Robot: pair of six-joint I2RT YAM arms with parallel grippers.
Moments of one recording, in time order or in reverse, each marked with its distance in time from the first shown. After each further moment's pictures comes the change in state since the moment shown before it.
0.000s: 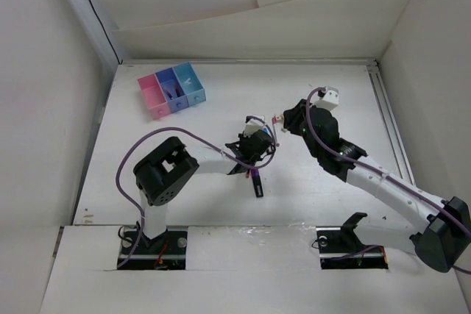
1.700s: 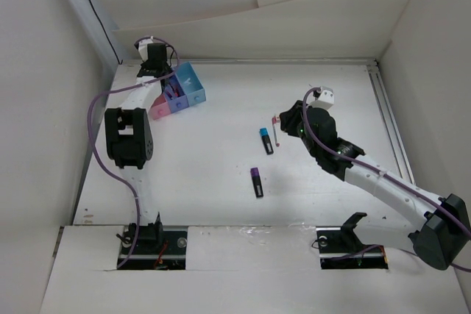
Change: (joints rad) left arm 0.904 0.220 0.692 -0.235 0.223 0.052; right arm 0.000 0.021 0.000 0.000 -0.064 -0.005
